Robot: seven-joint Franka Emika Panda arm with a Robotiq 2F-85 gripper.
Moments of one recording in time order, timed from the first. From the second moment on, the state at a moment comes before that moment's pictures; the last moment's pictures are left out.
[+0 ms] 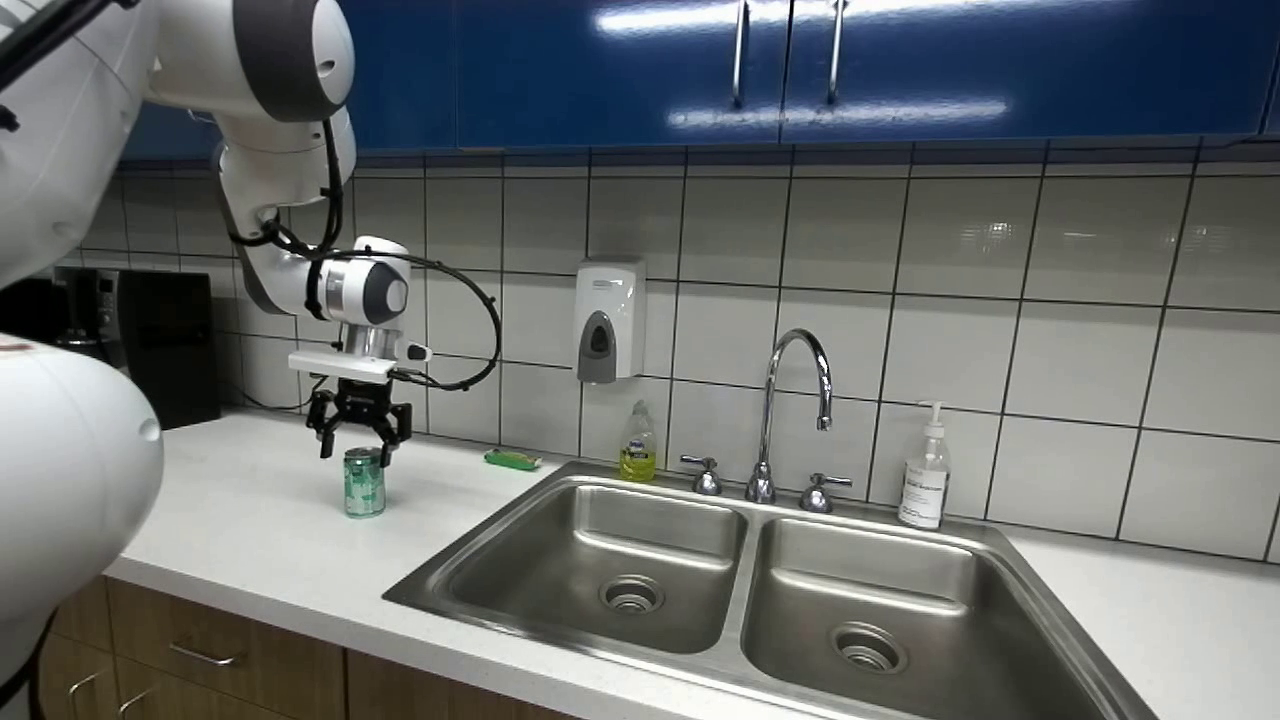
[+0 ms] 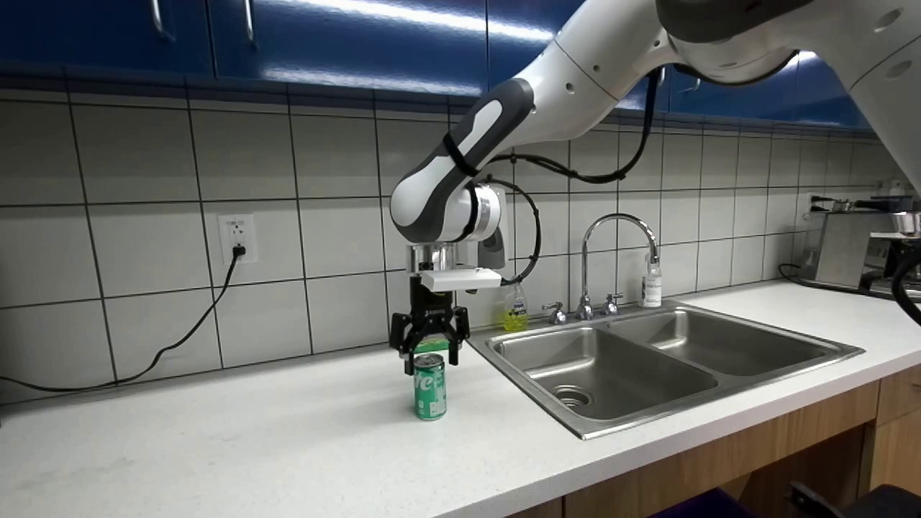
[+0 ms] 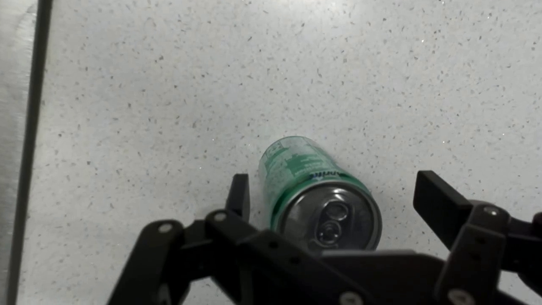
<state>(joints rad) 0.28 0.48 0.17 -1.80 0.04 2.20 0.07</state>
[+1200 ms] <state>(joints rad) 0.28 0.57 0.15 -1.71 0.04 2.17 0.08</state>
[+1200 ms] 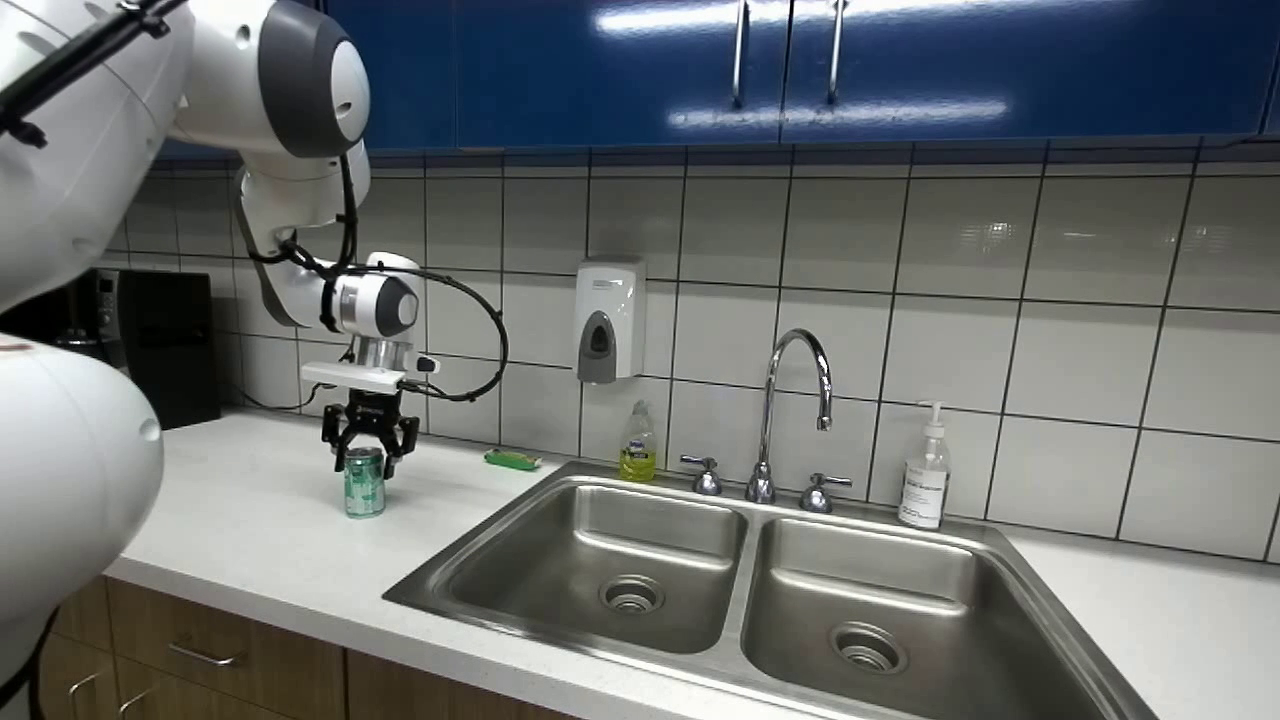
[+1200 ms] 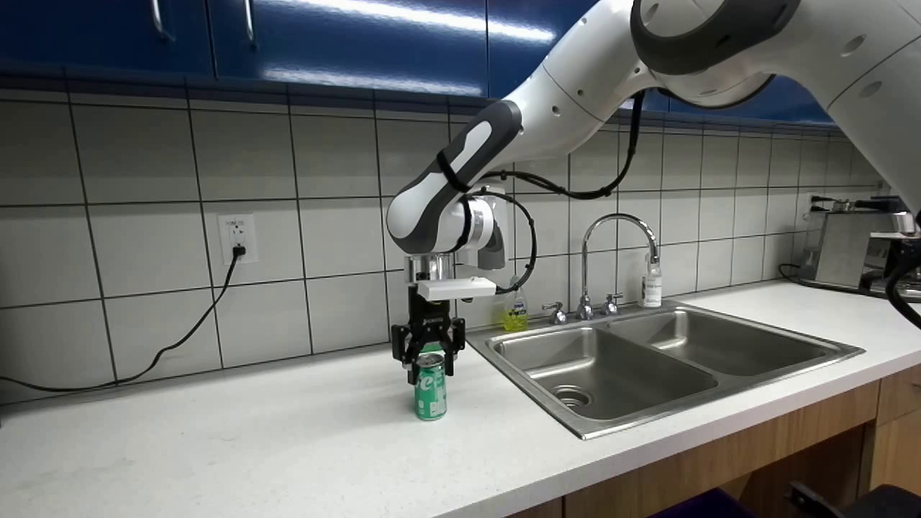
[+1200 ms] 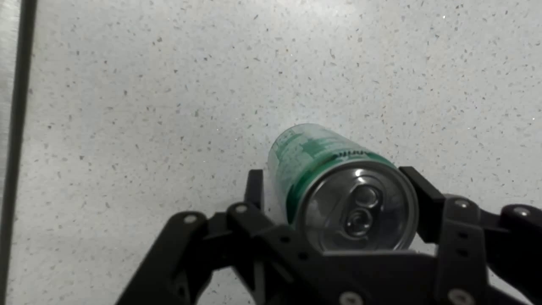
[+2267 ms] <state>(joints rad) 0.29 0.52 0.15 -1.69 0.04 2.10 0.16</state>
